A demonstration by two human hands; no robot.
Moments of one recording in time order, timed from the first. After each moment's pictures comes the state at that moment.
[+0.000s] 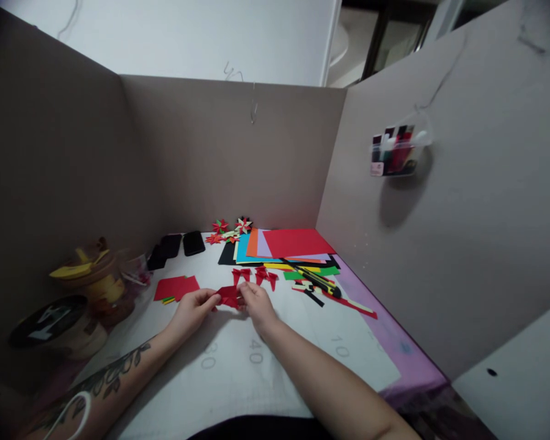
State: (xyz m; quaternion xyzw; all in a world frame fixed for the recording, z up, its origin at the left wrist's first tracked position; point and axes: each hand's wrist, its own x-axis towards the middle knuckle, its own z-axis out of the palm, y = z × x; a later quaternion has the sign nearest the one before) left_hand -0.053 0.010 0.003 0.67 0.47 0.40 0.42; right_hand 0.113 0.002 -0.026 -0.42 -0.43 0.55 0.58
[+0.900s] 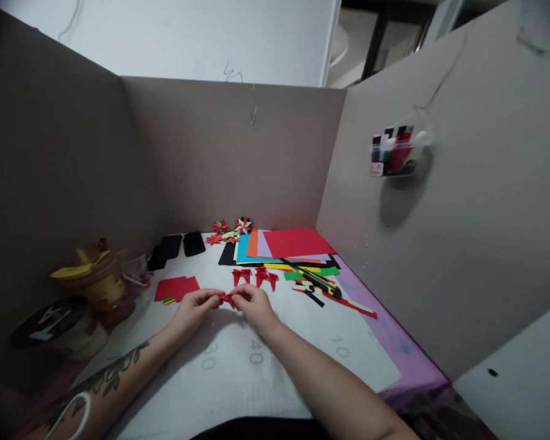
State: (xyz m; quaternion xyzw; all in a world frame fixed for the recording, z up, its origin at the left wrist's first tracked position) left_hand -0.056 0.015 -0.001 0.66 0.45 0.40 0.45; right_hand 0.116 0.000 -0.023 -0.43 -0.56 0.45 0.55
